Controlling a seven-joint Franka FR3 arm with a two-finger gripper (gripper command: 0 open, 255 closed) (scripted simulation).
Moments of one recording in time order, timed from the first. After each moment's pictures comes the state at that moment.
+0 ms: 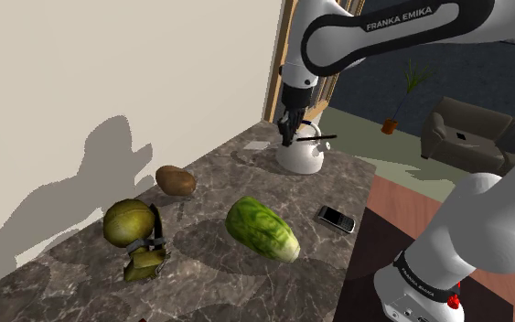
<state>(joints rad) 0.14 -0.25 0.05 -2.28 0.01 1.97 -0.08</state>
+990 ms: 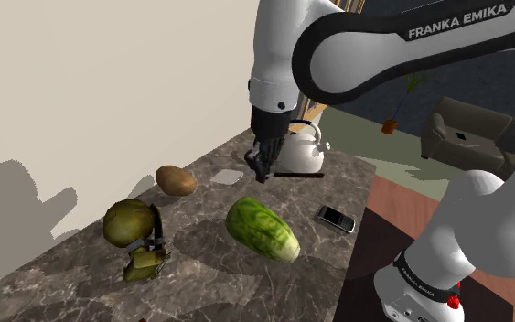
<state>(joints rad) 0.30 -0.26 0.28 -2.28 0.10 1.96 0.27</state>
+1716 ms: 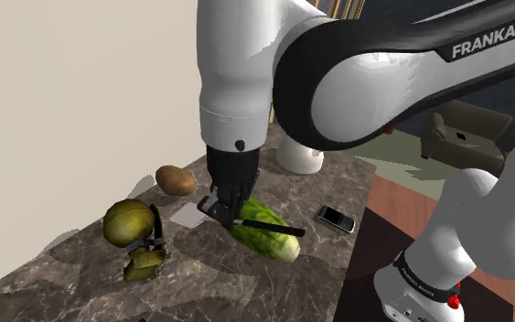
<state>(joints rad) 0.40 -0.11 0.46 -2.13 0.09 1.97 0.56</state>
